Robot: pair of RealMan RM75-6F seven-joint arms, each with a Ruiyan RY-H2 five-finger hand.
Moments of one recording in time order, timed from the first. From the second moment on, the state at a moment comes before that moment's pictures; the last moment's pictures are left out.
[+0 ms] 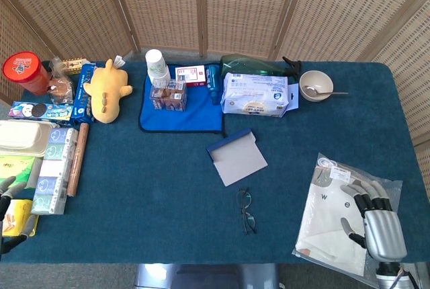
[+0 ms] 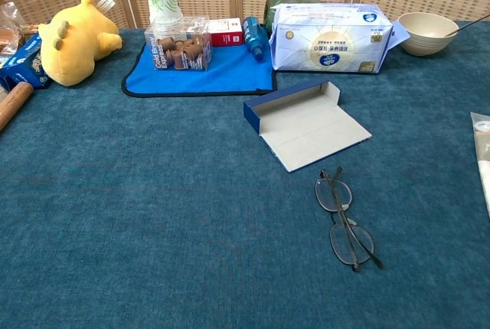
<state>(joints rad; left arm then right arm) 0.13 -1.09 0.01 -1.85 1.62 1.70 0.14 -0.03 -1.23 0.00 -1.73 -1.66 1.59 -0.12</state>
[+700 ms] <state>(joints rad) 0.10 -1.03 -0.02 -1.91 1.62 1.68 0.15 0.14 -1.20 -0.02 -1.81 -1.75 1.38 -0.07</state>
